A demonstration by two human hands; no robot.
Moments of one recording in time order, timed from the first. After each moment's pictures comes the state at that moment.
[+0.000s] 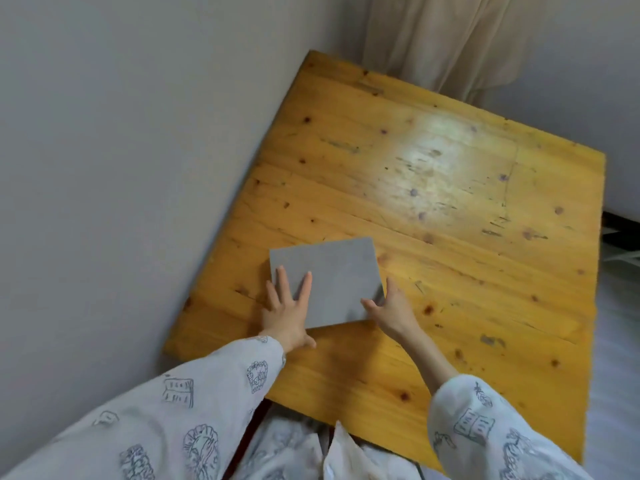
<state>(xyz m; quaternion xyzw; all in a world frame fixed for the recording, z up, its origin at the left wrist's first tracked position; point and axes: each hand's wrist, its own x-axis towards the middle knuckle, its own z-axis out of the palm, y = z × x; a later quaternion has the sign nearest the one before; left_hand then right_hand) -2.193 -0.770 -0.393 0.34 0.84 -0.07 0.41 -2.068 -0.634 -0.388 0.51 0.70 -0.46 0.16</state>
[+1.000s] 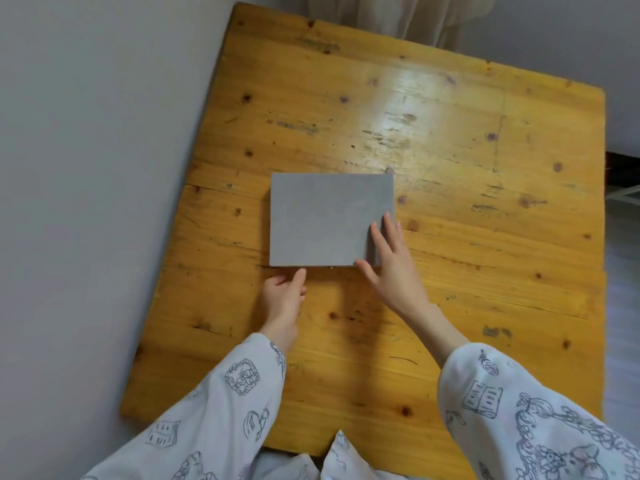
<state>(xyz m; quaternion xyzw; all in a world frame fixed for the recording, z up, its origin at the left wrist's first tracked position) -2.201 -0.680 -0.436 -0.18 0.76 0.45 0.44 -2.082 -0.565 -0.432 0.43 0.85 -0.31 0.04</state>
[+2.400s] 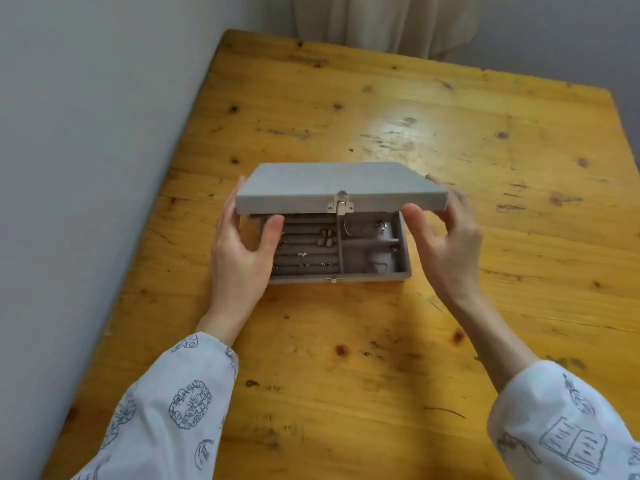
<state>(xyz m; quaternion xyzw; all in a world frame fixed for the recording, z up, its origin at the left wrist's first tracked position) -2.263 -0.671 -0.454 0.33 0.77 0.52 0.15 -2.081 -0.536 -0.453 0.44 0.72 -0.38 -0.38</state>
